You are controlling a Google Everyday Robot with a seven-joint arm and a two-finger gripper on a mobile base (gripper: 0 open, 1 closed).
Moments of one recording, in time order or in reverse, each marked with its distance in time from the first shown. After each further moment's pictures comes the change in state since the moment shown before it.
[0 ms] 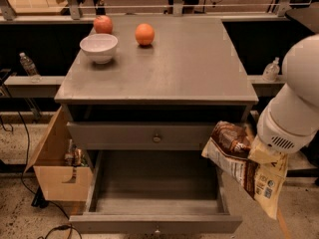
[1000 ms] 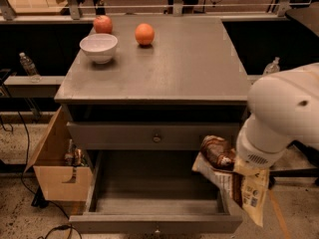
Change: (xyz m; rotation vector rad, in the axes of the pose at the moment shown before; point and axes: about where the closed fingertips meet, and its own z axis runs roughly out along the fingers) arm -0.009 0.010 0.058 0.000 0.042 -0.053
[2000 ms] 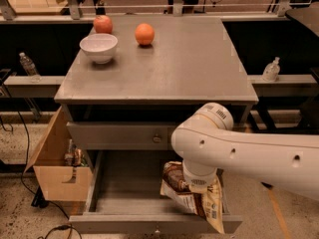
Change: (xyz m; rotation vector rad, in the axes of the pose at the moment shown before) arm -0.083 0.053 0.117 -0.060 0.105 -0.243
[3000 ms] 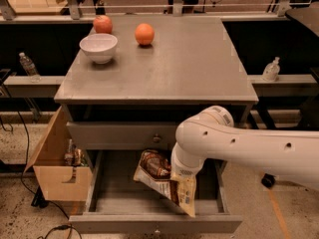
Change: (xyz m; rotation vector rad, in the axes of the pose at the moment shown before) arm -0.071 -0.035 0.019 0.035 -0.295 -0.048
